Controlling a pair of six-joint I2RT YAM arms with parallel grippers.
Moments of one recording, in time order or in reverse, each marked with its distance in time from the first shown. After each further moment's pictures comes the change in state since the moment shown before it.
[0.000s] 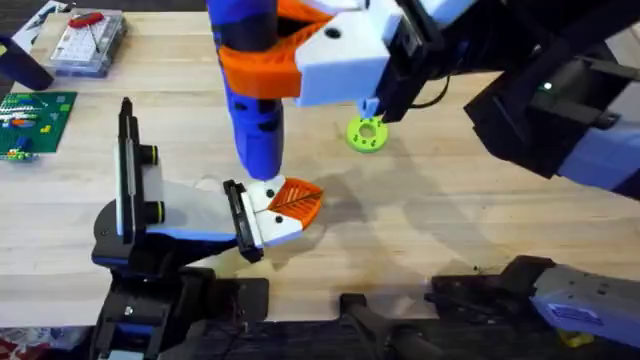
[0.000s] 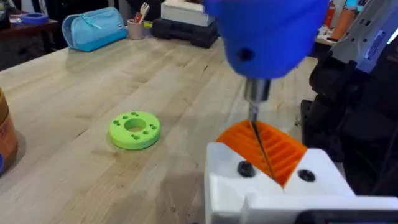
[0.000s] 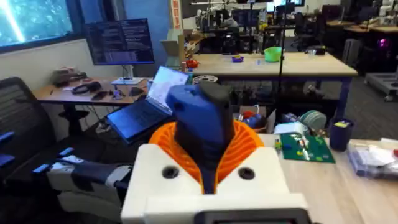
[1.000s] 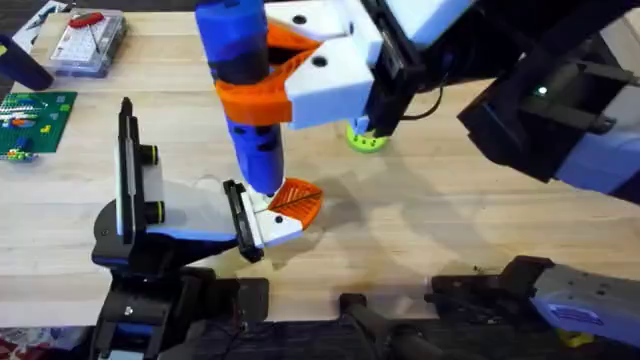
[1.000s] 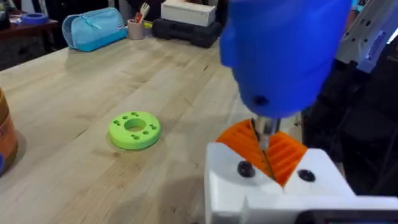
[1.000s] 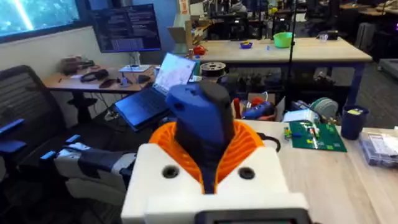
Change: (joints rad) left arm 0.000 0.000 0.000 0.000 -0.001 0.000; right arm 0.025 0.002 0.000 -0.097 -0.016 -0.076
